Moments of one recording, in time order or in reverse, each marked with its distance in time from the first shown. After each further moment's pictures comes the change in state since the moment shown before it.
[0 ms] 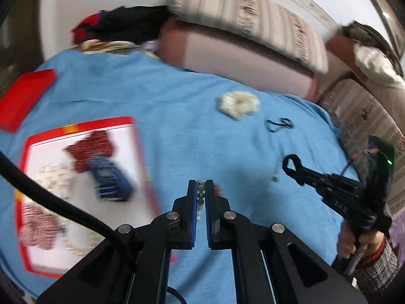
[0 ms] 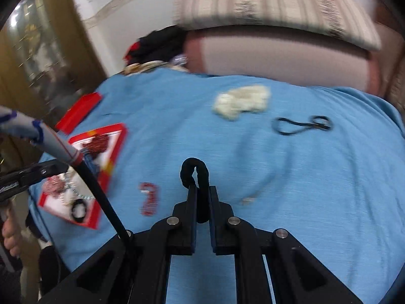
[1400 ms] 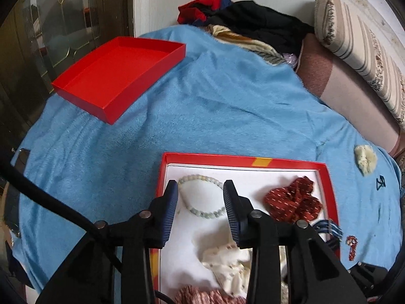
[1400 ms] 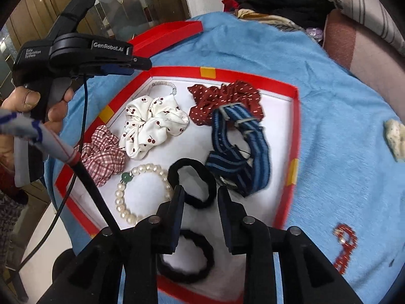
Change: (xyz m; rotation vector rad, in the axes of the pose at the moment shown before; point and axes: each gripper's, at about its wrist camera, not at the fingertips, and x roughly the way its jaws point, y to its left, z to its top) left arm 0.013 0.256 0.044 -0.248 -0.008 0.315; right arm 0.138 0.210 -0.005 -0.309 0.186 0.169
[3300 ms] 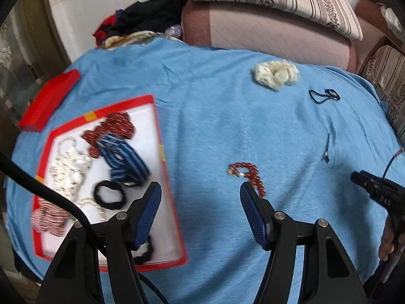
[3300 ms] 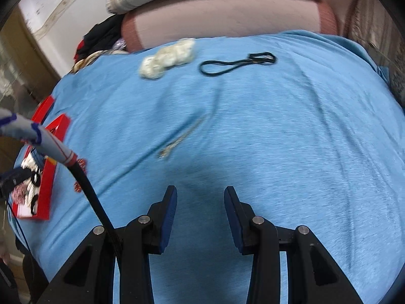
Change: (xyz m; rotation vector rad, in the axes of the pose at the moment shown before) left arm -0.043 -0.268 -0.144 0.335 0.030 -0.034; right arm -0.152 -0.269 -0.181 0.599 -0.099 -0.310
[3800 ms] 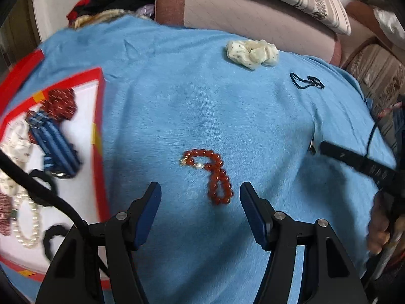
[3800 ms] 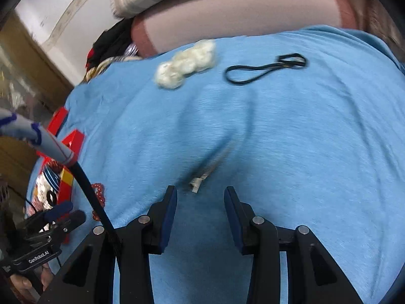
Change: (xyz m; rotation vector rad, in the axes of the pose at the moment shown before) left arm 0.060 -0.028 -0.007 -0.038 0.058 -0.181; right arm 0.039 0.038 0.030 -0.027 0.020 0.117
